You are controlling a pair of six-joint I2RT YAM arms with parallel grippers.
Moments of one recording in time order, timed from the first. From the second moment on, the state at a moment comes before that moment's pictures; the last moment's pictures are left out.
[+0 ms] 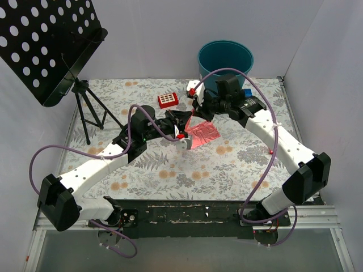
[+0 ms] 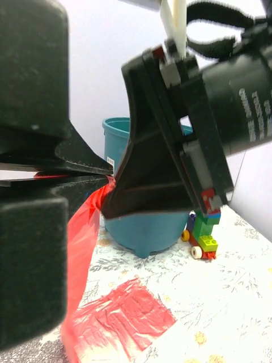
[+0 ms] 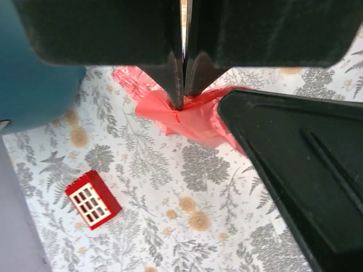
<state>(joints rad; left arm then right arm) -0.71 1.25 0.99 0.16 0.48 1.24 0.62 1.50 1.50 -0.59 -0.50 -0.53</state>
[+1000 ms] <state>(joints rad) -0.70 1.30 1.02 0.18 0.29 1.22 0.66 1.44 1.46 -0.55 -0.46 -0.49</state>
